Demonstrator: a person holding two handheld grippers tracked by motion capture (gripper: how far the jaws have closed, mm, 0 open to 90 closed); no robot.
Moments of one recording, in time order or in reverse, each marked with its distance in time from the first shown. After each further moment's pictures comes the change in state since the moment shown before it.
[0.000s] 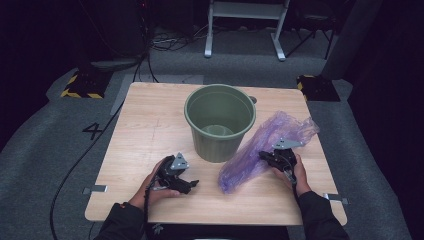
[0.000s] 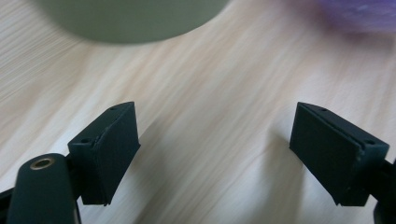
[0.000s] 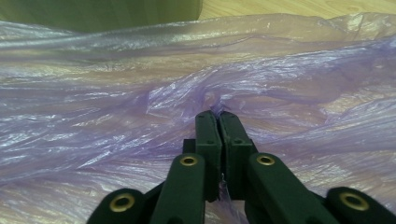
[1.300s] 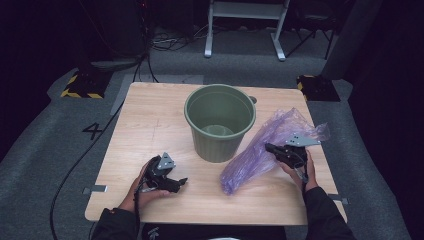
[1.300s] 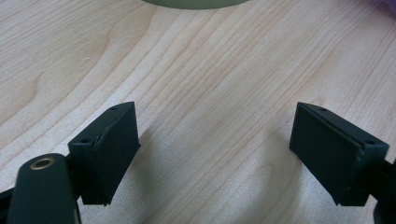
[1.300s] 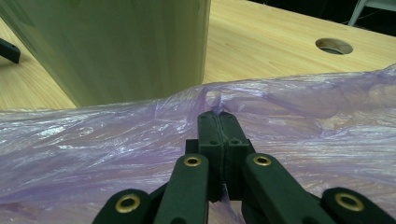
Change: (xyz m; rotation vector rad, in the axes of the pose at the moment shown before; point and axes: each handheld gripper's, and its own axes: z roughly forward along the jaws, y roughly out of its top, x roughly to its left) left arm 0.008 -0.016 -0.016 -0.004 0.057 -0.058; right arm -0.007 0.016 -0.039 -0.193 0.031 -0.001
